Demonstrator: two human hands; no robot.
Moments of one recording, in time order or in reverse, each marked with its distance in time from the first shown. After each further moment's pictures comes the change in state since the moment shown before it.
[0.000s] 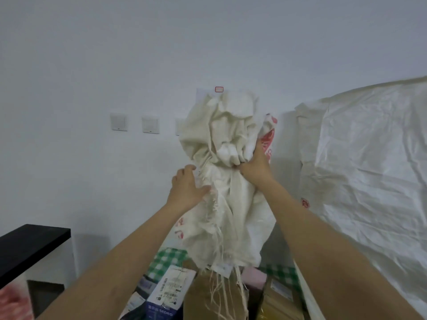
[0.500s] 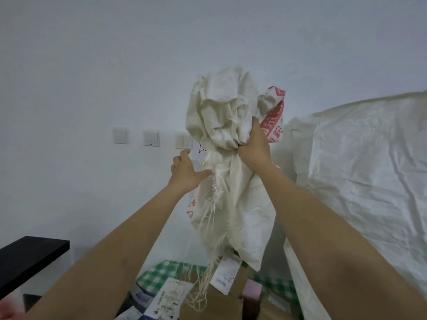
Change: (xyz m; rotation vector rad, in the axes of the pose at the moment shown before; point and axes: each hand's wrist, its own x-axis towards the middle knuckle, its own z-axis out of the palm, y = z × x) left_hand 0.024 0.050 -0.035 -0.092 0.075 -0.014; right_hand 0.035 -0.057 -0.025 -0.140 0.164 -0.218
